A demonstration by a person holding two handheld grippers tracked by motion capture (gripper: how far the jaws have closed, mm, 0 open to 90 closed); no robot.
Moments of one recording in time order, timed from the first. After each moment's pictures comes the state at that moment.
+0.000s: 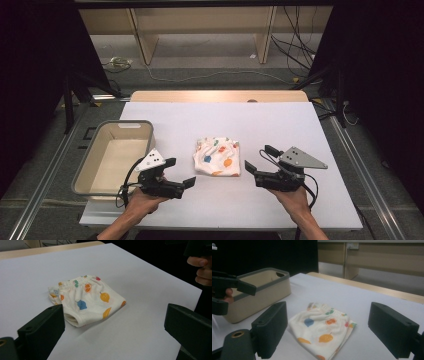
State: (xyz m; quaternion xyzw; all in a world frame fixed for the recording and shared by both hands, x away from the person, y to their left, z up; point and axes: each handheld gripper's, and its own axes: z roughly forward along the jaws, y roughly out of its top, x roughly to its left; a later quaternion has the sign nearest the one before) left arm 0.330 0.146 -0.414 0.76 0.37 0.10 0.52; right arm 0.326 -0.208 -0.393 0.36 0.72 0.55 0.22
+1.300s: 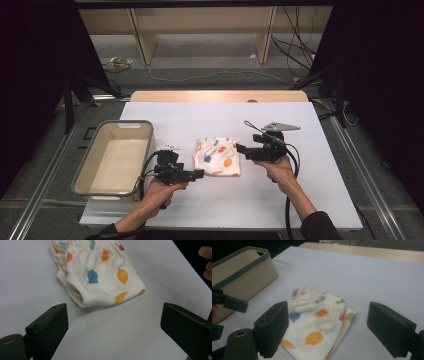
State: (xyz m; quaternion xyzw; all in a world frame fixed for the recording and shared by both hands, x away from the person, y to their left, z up) left arm 0.375 0.123 -0.443 0.74 0.52 -0.01 0.42; right arm 0.421 -0.195 -0.415 0.43 0.76 0.48 0.12
